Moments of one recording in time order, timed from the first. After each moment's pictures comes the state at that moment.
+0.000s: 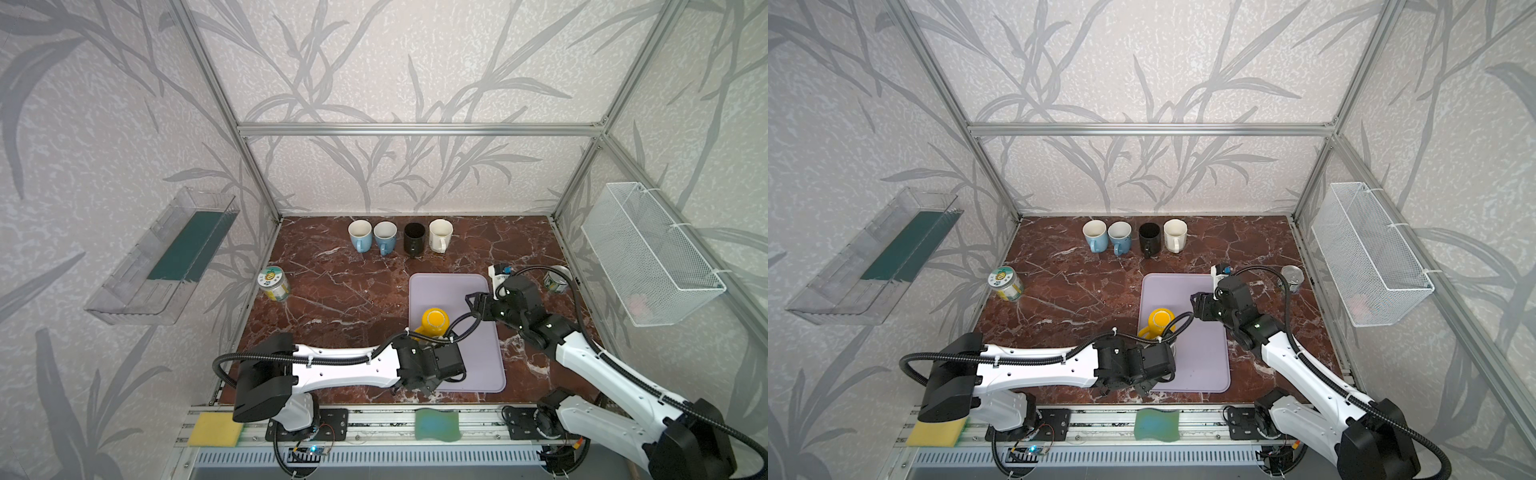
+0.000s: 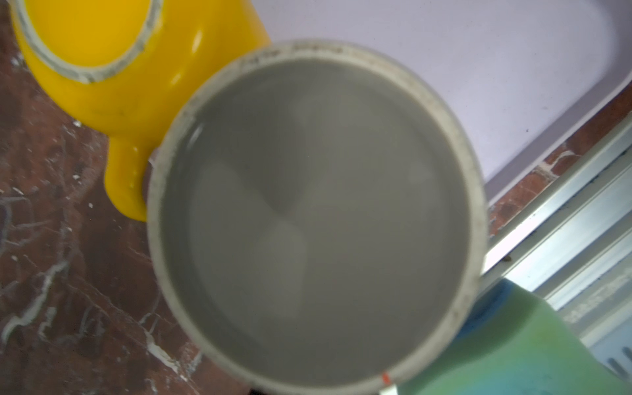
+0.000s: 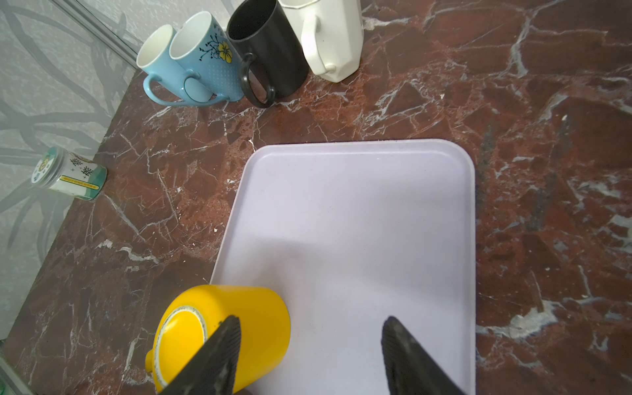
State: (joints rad) left arm -1.35 1.54 1.06 -0.81 -0.28 -0.50; right arm 0.48 1.01 0.63 -0.25 -0.06 0.49
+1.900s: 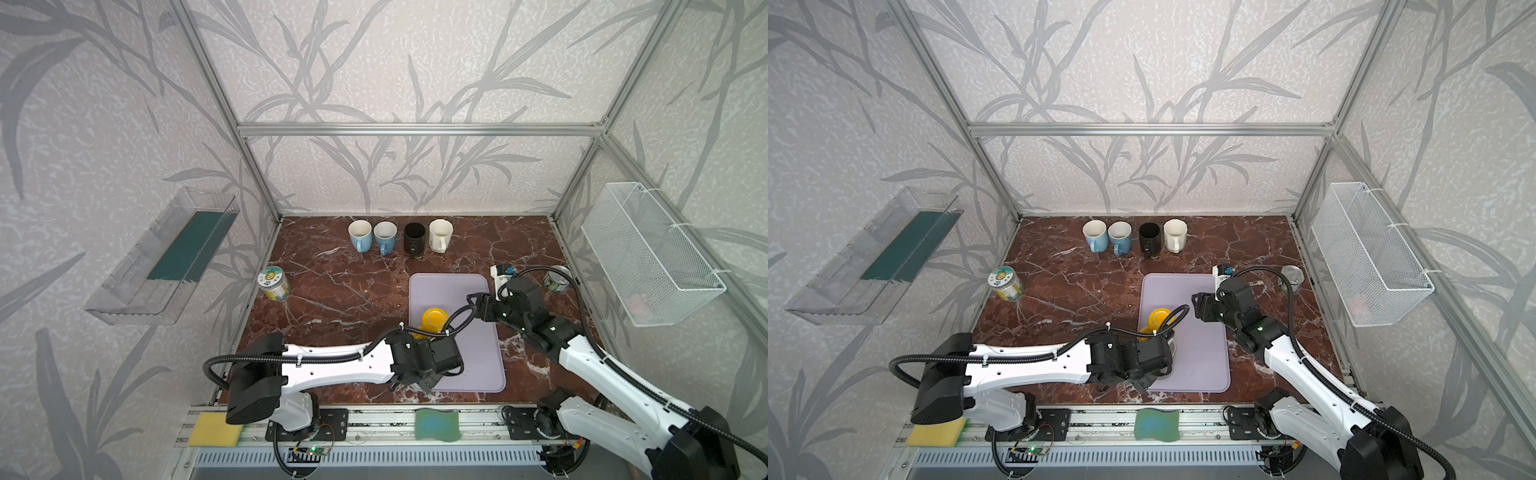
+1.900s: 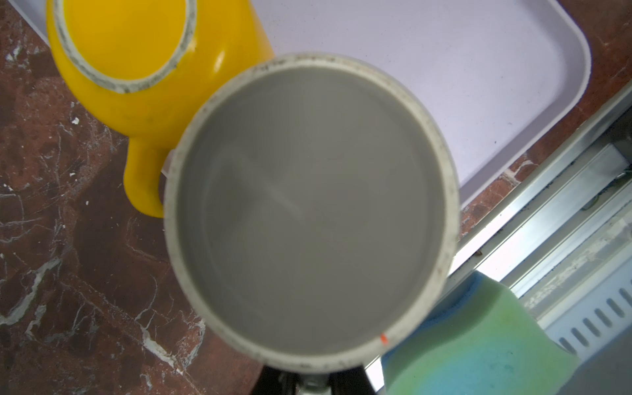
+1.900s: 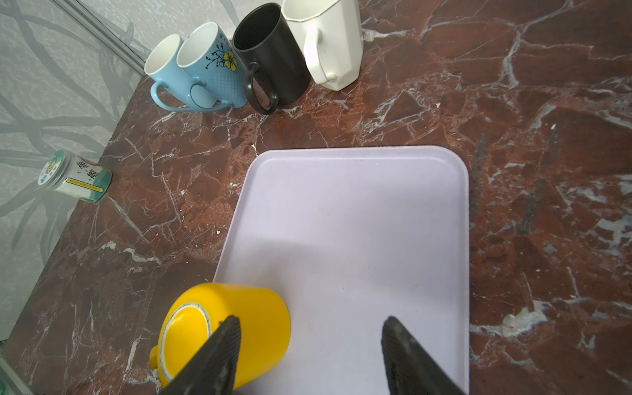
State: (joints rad) left arm -1.30 1.49 1.08 -0.82 -0.23 -0.50; right arm 0.49 0.98 0.62 -0.26 -0.04 0.48
